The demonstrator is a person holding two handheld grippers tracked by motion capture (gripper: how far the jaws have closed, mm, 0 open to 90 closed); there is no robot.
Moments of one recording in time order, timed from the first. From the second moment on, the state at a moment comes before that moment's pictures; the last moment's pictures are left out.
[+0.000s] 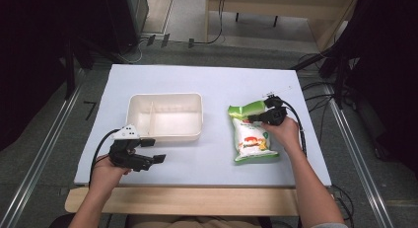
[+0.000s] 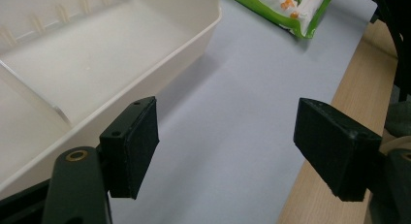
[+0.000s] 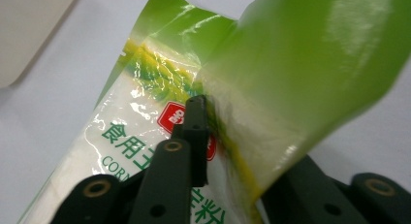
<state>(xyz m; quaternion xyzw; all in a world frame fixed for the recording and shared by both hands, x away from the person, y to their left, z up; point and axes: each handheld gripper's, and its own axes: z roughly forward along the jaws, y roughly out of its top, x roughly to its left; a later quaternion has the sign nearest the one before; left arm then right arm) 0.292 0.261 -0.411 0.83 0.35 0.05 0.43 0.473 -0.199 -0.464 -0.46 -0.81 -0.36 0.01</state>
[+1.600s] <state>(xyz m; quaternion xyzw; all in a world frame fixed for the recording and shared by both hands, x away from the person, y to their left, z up) 0.291 0.258 -0.409 0.83 0.34 0.04 0.43 0.413 -0.185 -0.331 -0.37 -0.82 -0.44 -0.07</state>
